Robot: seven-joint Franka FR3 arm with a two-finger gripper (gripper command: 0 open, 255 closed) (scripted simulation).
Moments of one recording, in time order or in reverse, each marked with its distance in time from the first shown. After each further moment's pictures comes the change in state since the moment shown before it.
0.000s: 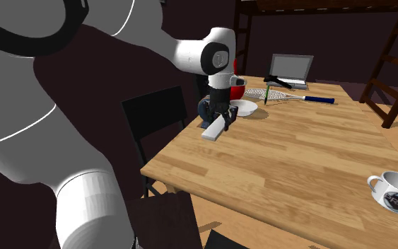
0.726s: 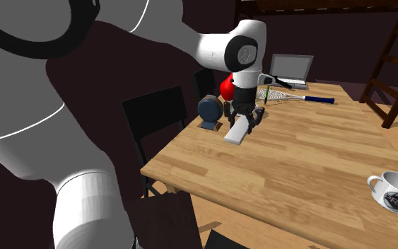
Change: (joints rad) arm -0.073 0.054 -0.103 0.094 -0.036 -0.043 -0.155
